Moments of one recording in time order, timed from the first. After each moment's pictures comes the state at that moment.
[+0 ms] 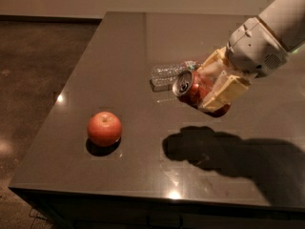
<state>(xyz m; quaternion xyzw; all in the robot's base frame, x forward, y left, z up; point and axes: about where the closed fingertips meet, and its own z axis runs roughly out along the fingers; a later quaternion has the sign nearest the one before) 0.453 -0.110 0.946 -0.71 0.63 0.21 0.24</state>
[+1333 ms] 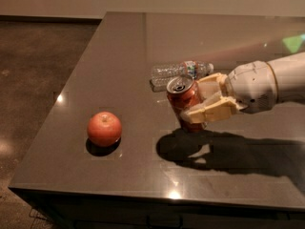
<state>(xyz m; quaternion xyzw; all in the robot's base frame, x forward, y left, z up) 0.445 -0.085 0.926 -0.56 0.61 0.38 0.41</state>
